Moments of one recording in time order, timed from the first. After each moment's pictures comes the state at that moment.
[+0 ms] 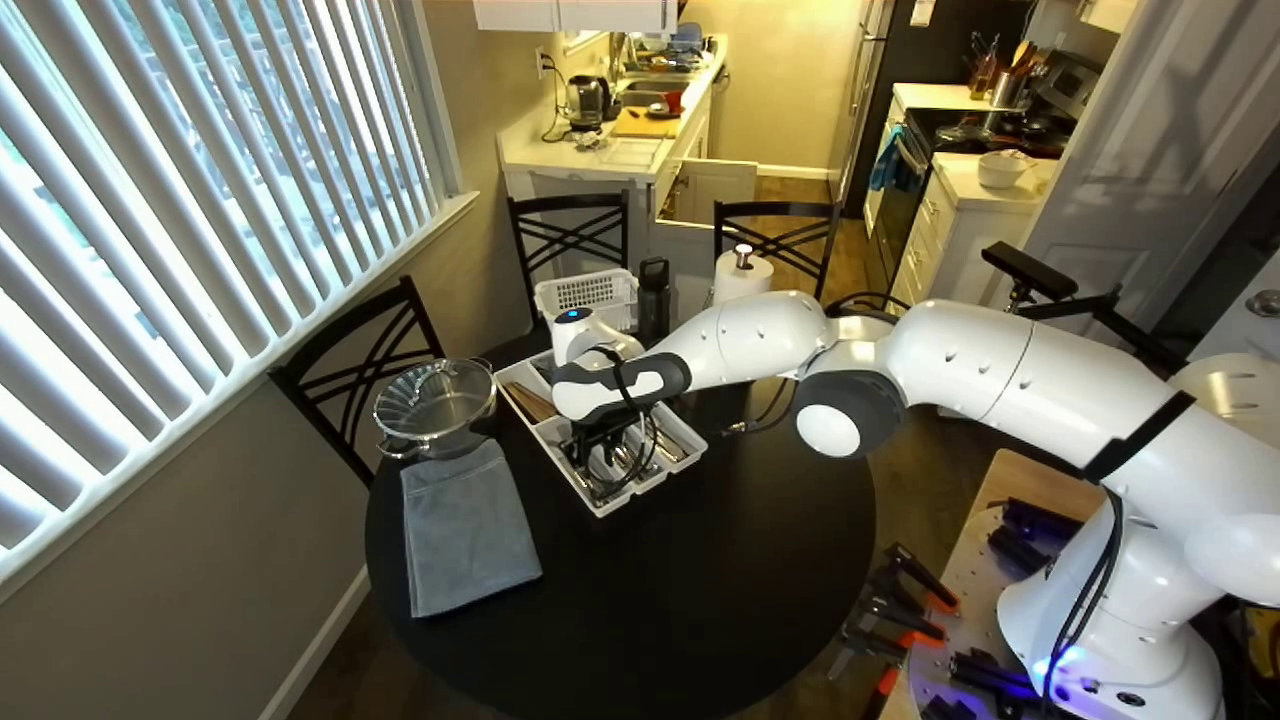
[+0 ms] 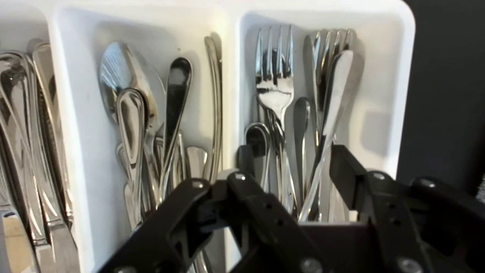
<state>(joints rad) 0.11 1.49 0.01 -0.66 0.08 2.03 0.31</state>
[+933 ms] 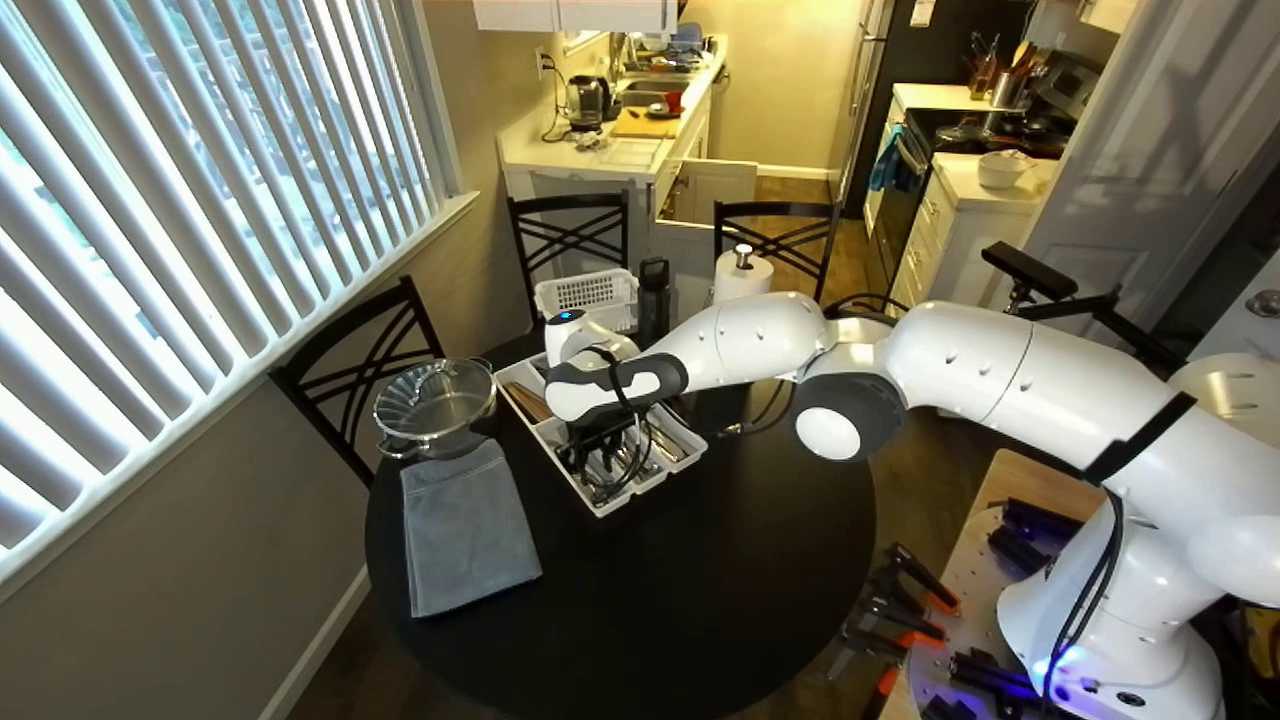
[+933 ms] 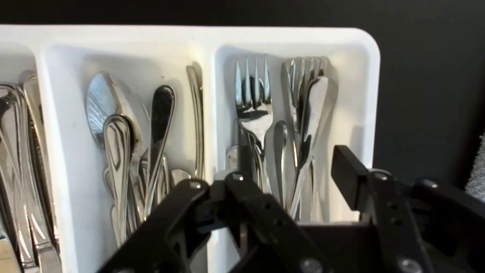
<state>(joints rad) 0.12 1.49 0.02 -0.65 0.08 1.97 0.34</state>
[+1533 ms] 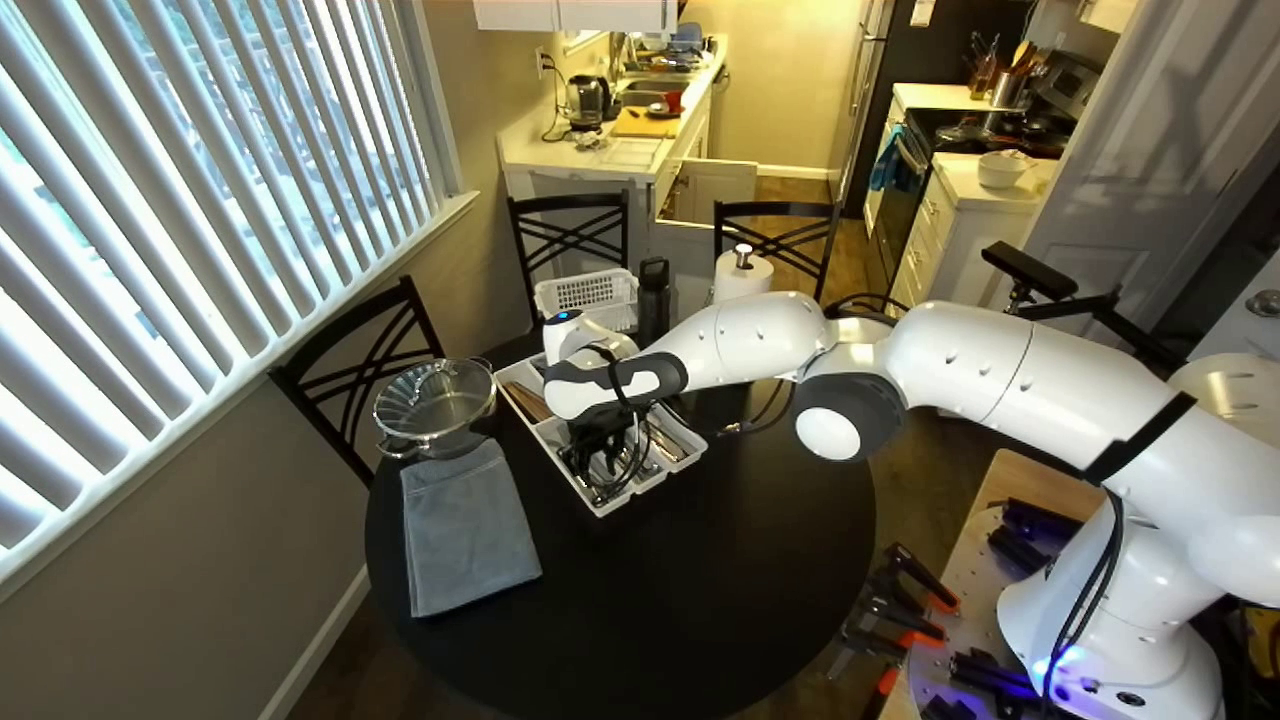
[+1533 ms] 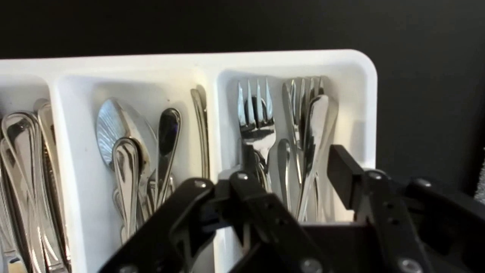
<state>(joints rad) 0.12 1.49 0.02 -0.64 0.08 1.91 0.38</state>
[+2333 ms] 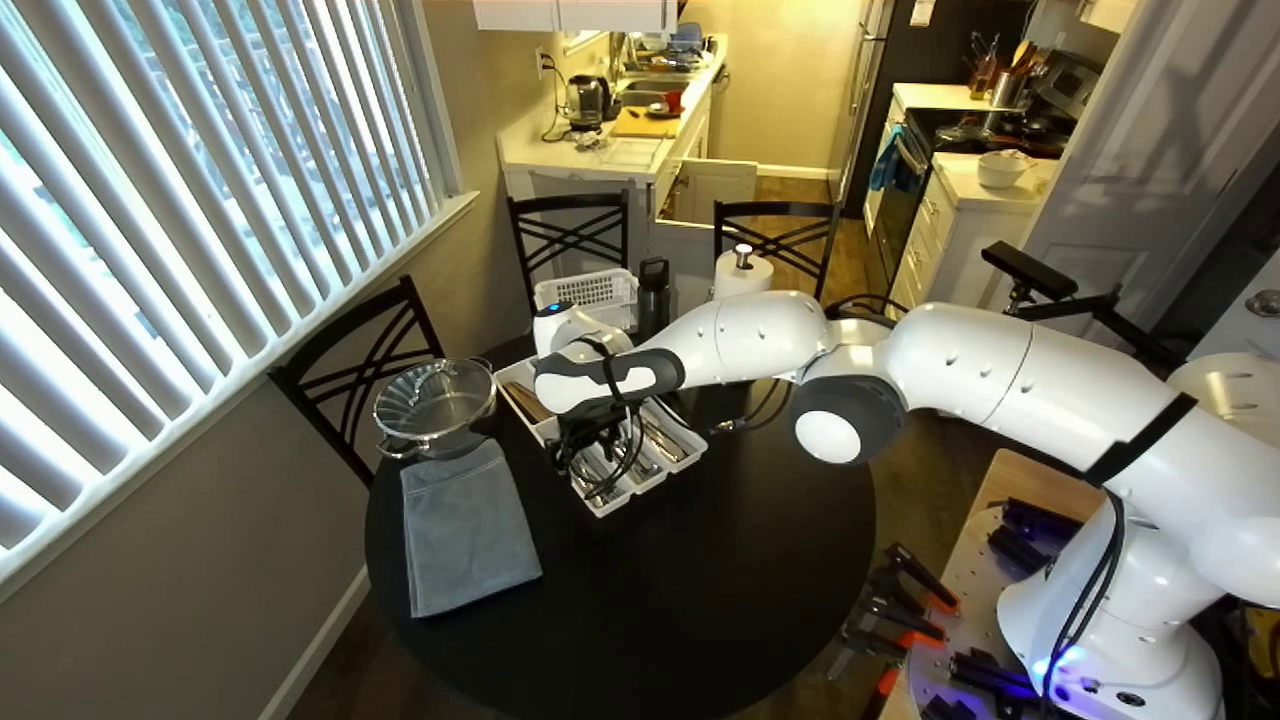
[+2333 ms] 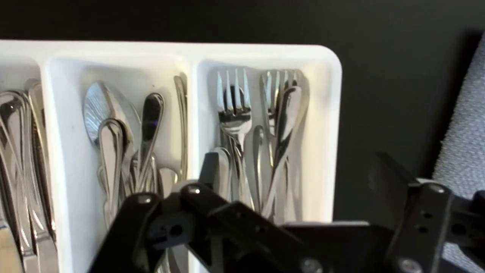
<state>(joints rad) 0.14 1.49 0.03 -0.59 0.08 1.89 0.35</state>
